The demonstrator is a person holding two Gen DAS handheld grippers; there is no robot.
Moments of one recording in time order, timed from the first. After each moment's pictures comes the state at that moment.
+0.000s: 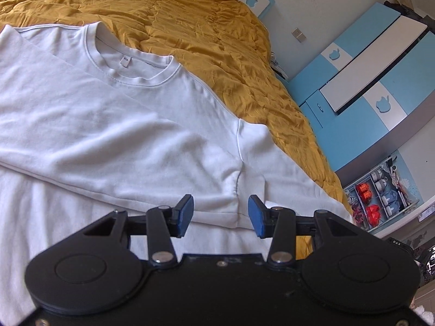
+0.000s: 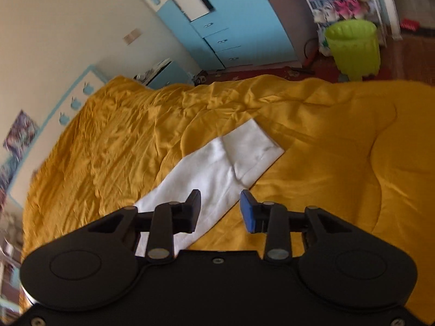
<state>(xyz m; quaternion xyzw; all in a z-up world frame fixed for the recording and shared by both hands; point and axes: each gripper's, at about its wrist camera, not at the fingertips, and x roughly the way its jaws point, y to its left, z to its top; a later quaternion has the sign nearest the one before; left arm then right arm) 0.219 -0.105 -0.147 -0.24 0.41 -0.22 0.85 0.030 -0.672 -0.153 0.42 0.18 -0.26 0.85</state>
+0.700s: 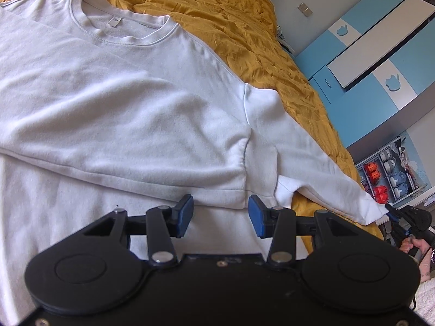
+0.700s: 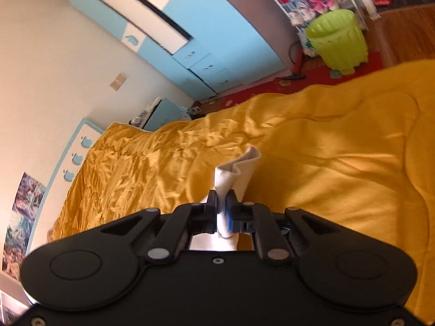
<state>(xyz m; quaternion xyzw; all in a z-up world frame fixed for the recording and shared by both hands) 0.236 -0.129 -0.186 -0.23 0.45 -0.23 0.83 0.068 -0.680 -0.143 0.45 0.10 -0.28 0.84</state>
